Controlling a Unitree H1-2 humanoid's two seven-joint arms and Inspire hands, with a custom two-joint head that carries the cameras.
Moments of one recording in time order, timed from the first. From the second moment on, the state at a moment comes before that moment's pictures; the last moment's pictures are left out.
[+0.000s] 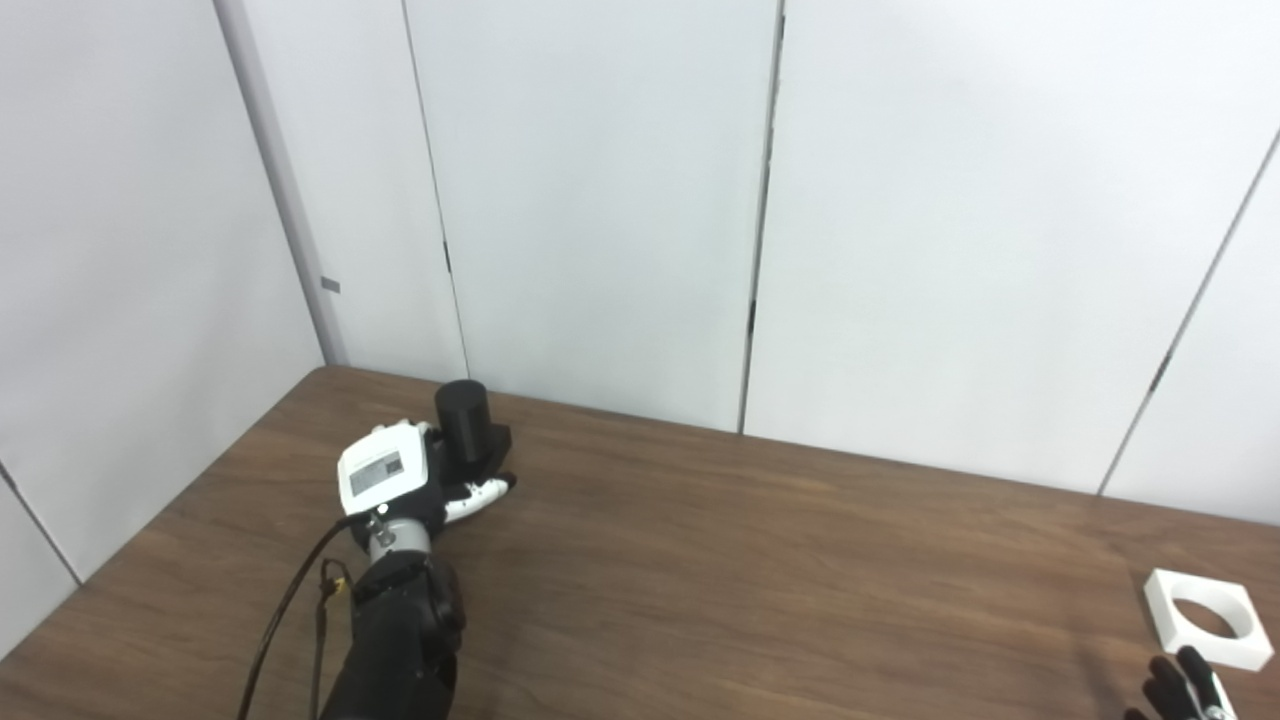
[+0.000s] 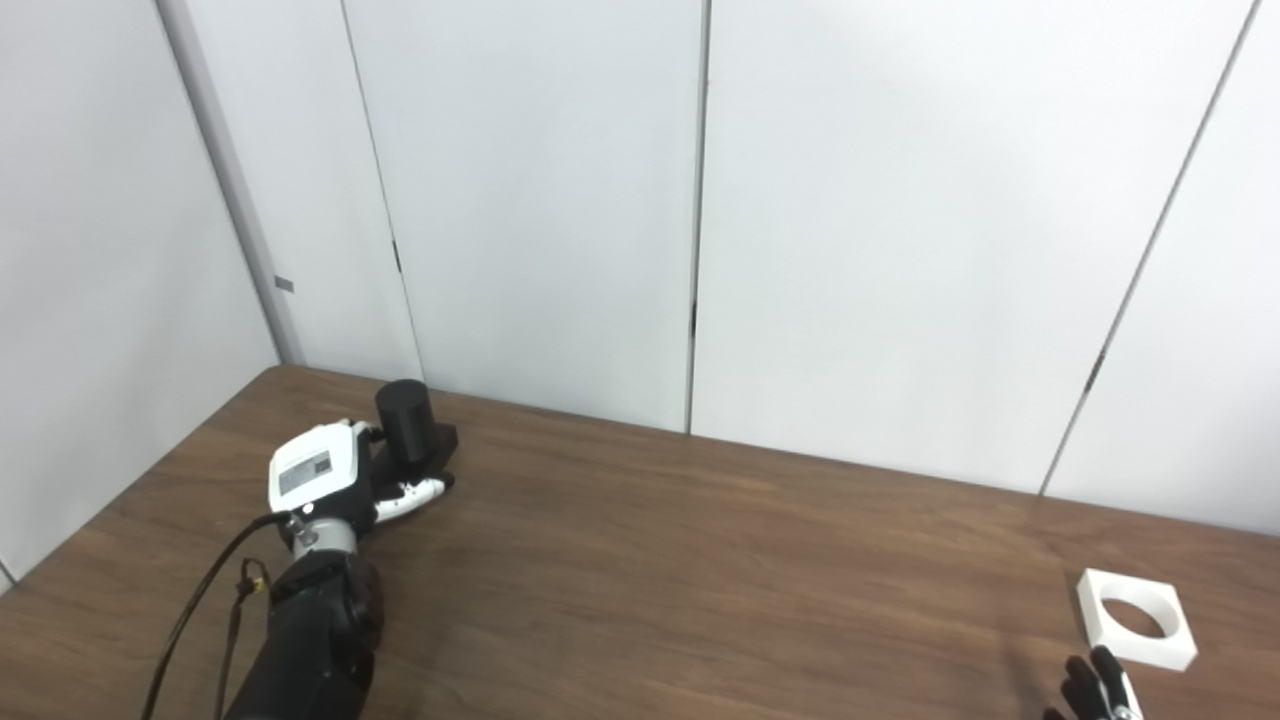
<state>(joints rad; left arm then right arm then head) -0.38 0.23 0.13 0.24 1.17 0.47 0.04 0.18 -0.15 -0.10 -0.15 0.20 -0.12 0.10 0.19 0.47</state>
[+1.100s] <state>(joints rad) -0.40 0.23 0.16 0.32 1.27 0.47 -0.01 0.18 -0.15 -0.09 -0.15 0.20 -0.11 0.10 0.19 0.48</state>
